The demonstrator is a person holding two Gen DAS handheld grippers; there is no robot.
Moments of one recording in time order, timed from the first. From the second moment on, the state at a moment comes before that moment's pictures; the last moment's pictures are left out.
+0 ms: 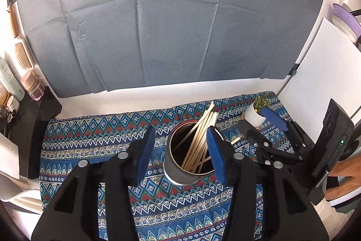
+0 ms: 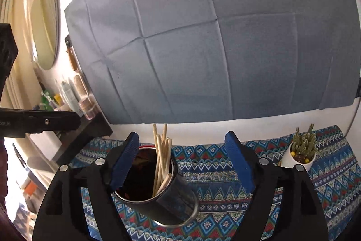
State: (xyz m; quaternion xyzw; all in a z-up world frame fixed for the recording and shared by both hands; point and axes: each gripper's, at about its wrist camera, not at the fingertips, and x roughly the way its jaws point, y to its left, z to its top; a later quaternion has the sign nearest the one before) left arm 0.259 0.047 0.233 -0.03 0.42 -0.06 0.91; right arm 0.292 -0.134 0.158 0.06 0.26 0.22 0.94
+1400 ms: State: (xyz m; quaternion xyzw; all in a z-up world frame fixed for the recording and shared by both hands) left arm 0.071 0.000 0.063 0.03 0.23 -0.03 0.97; right arm 0.089 -0.157 0.057 0.01 0.21 0.19 0.96
